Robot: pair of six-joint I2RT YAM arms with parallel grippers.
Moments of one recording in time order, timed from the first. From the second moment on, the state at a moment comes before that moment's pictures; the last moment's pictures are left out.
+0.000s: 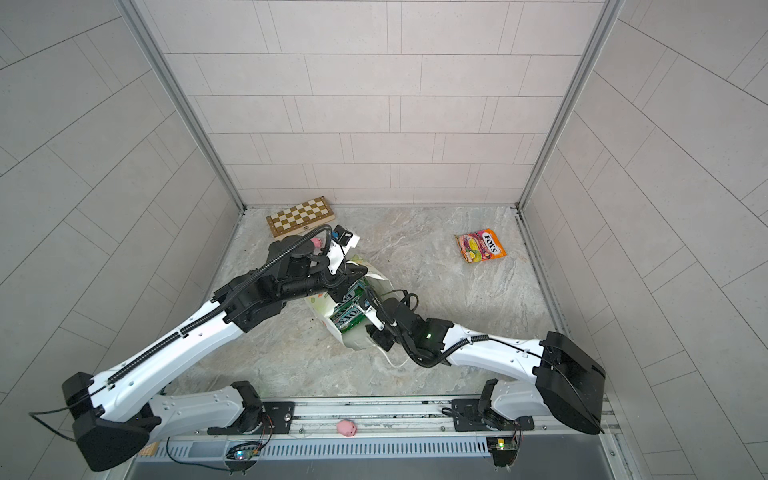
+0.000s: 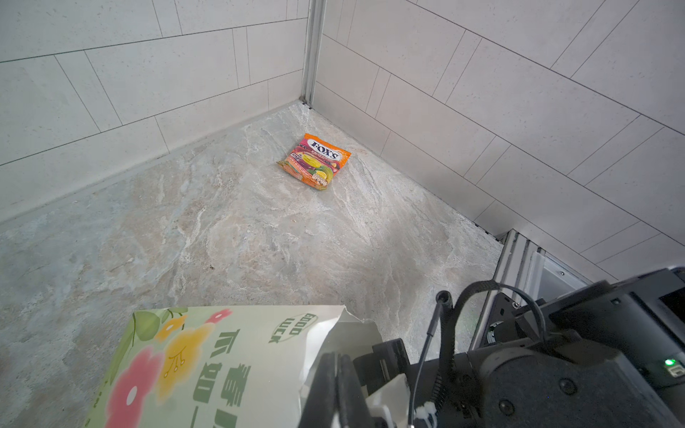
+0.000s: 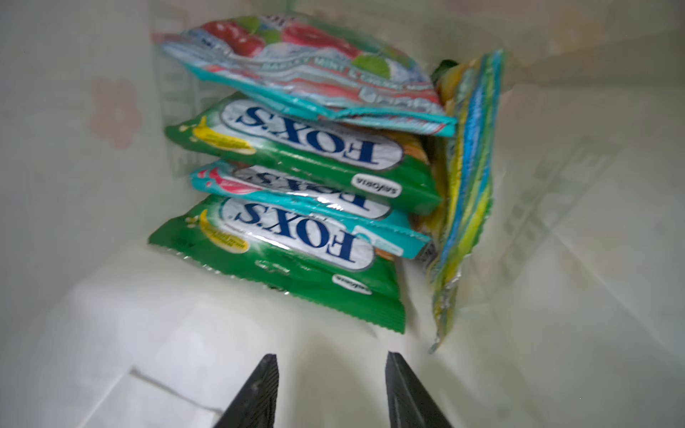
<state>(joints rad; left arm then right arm) -0.79 1.16 1.20 -0.48 0.19 -0.14 1.00 1.30 0.71 -0.09 0.20 -0.01</state>
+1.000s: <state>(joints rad) -0.80 1.16 1.19 -0.49 0.16 -0.12 1.00 1.55 0.80 0.06 0.60 -0.06</state>
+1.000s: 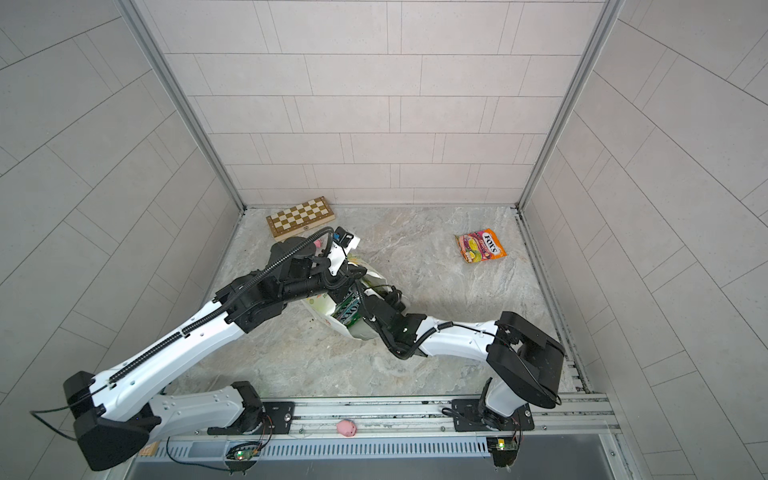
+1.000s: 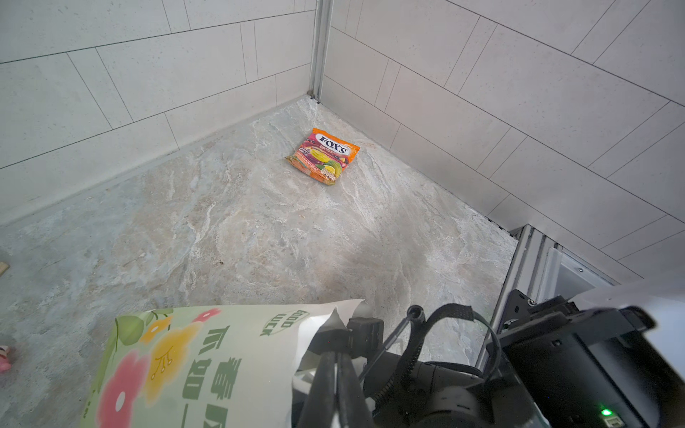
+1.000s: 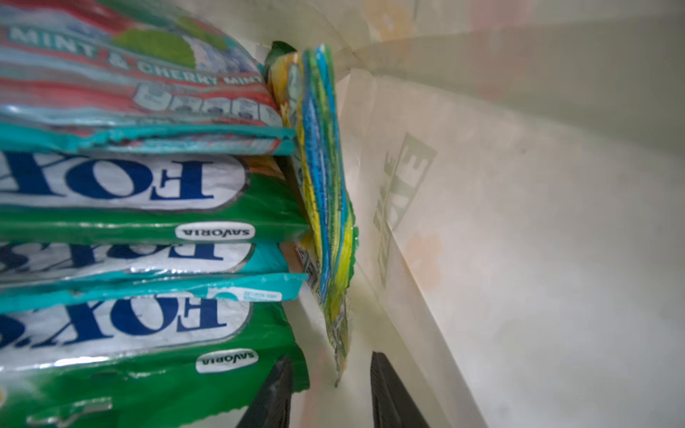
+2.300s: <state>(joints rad) -0.81 1.15 1.18 -0.47 0.12 -0.12 0.98 1.52 0.78 0.07 0.47 -0.13</state>
